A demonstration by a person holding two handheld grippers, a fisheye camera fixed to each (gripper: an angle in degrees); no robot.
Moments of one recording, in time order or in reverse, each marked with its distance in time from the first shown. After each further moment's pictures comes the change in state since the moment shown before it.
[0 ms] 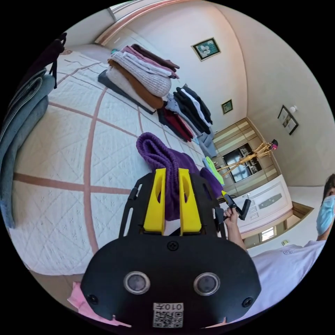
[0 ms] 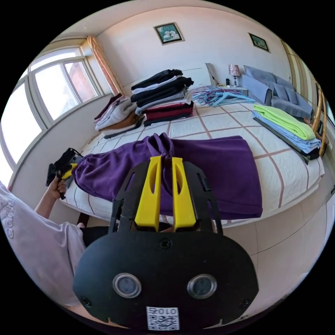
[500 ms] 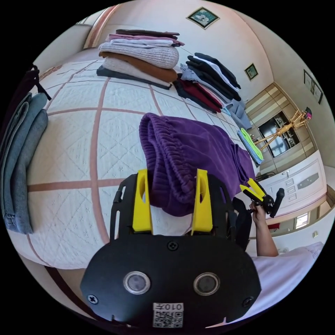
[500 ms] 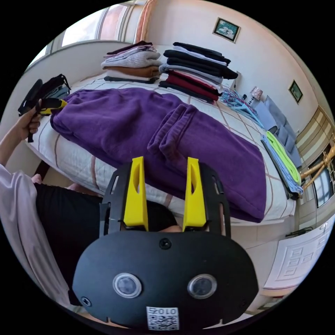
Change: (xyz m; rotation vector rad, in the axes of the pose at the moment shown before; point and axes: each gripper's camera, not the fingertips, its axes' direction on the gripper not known) left arm 0.026 0.008 0.041 -0.181 -0.323 0.117; right arm -0.112 0.052 0.098 -0.173 0.318 -0.368
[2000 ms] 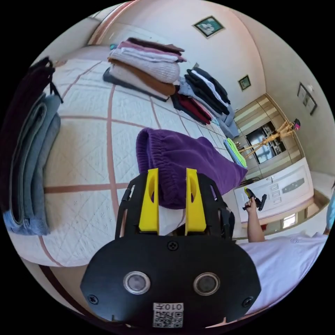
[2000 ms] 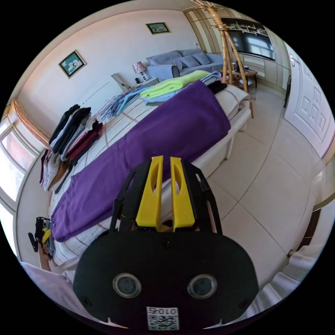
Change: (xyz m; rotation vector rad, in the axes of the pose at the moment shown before) left arm 0.058 -0.010 -0.067 0.048 0.114 0.037; right arm 0.273 0.185 0.069 0.066 -0.039 0.968
